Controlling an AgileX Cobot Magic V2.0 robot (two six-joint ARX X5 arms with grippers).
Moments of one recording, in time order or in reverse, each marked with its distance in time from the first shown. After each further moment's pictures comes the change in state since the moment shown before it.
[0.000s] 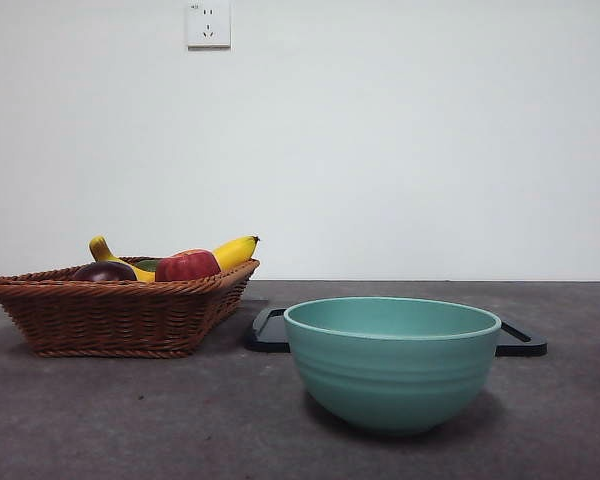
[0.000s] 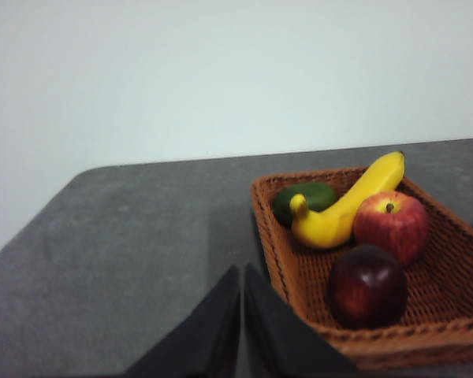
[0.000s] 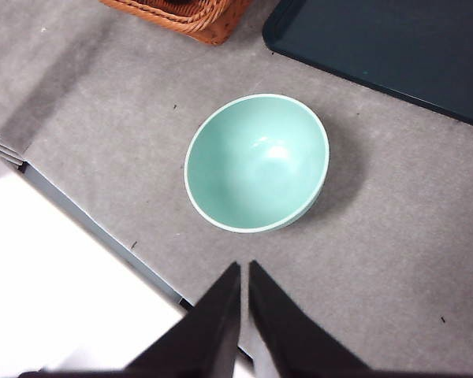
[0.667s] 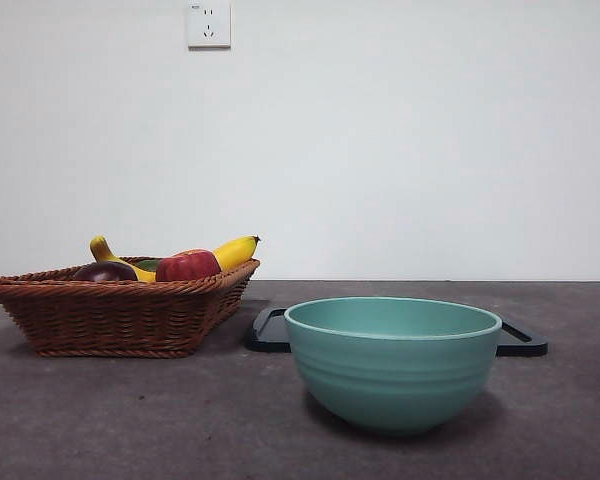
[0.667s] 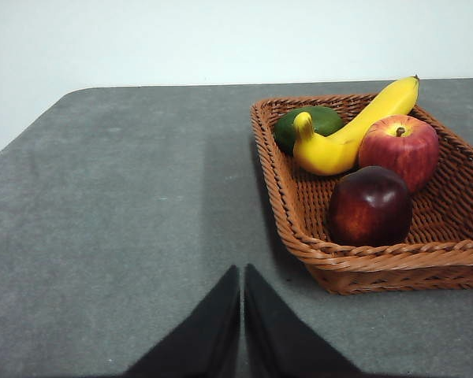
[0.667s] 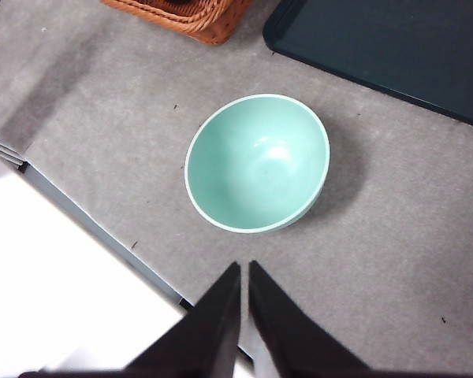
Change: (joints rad) left arm 0.000 -0.006 -0.029 -0.133 -0.006 -0.025; right arm 0.000 0.000 0.000 0.000 0.000 0.000
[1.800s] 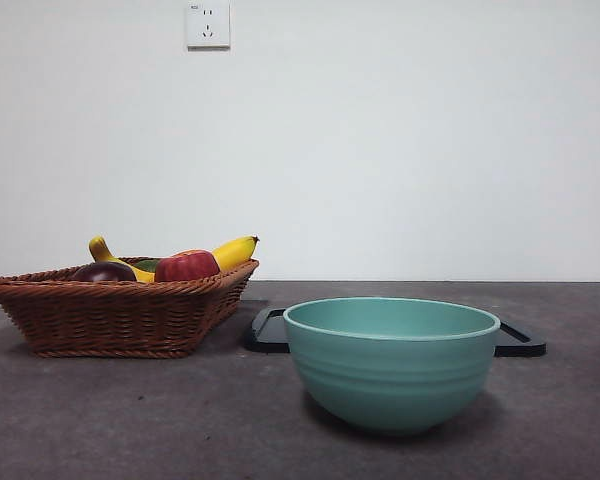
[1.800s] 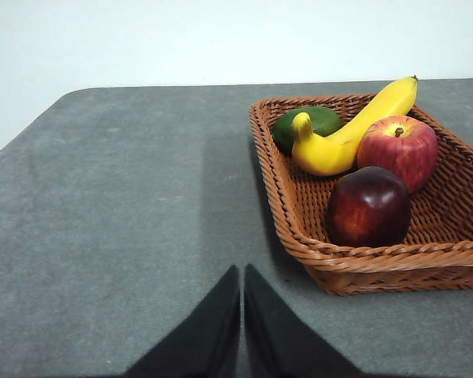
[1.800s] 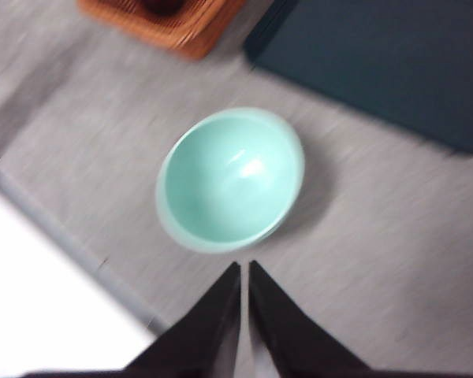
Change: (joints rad) left arm 0.000 0.000 0.000 0.000 0.000 0.000; right arm -0.050 -0.017 0.000 0.030 0.053 -0.053
